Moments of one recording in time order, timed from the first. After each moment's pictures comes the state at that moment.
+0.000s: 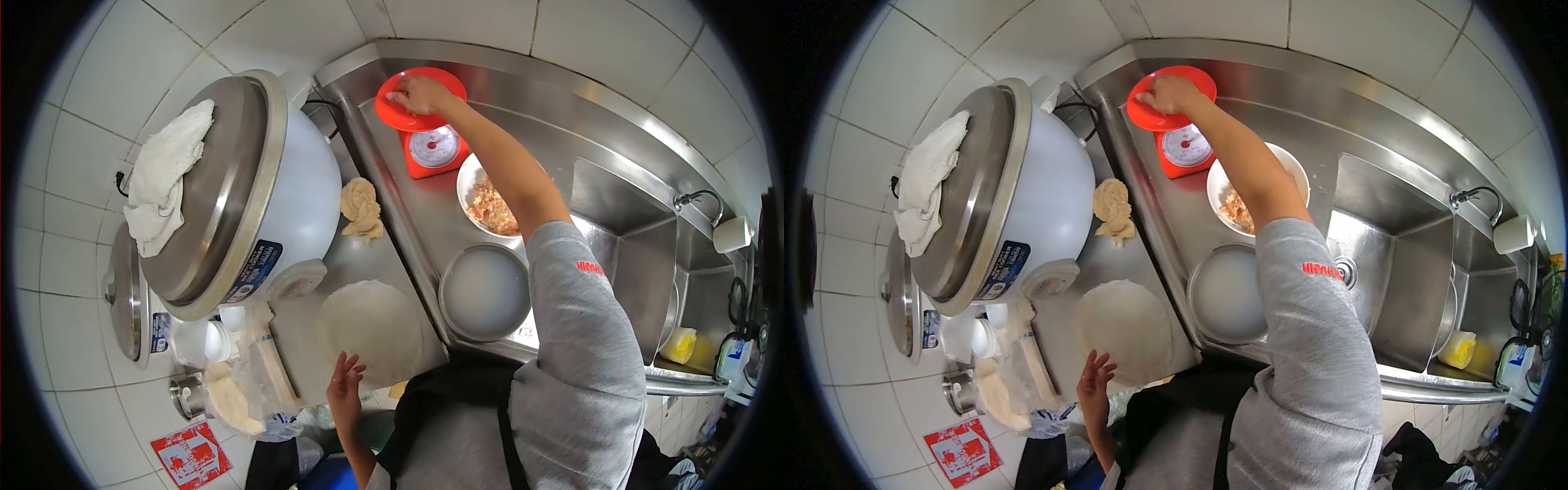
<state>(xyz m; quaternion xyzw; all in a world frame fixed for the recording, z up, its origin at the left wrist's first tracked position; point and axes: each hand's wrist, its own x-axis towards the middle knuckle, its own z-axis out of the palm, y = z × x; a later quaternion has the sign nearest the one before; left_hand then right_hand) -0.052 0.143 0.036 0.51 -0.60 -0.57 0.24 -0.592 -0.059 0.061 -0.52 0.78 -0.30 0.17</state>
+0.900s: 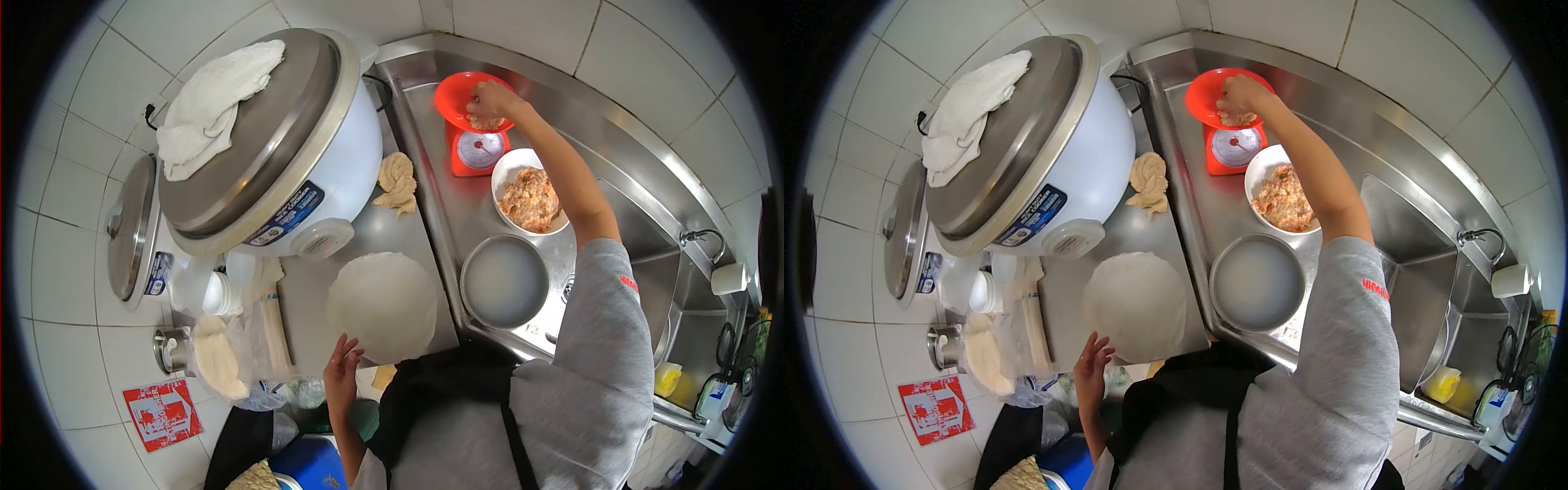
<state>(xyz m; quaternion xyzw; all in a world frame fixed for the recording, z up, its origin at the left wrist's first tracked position) -0.020 0.156 0.036 0.52 -0.59 -0.56 0.26 -0.593 -0.022 0.079 -0.61 0.79 -0.06 0.06</state>
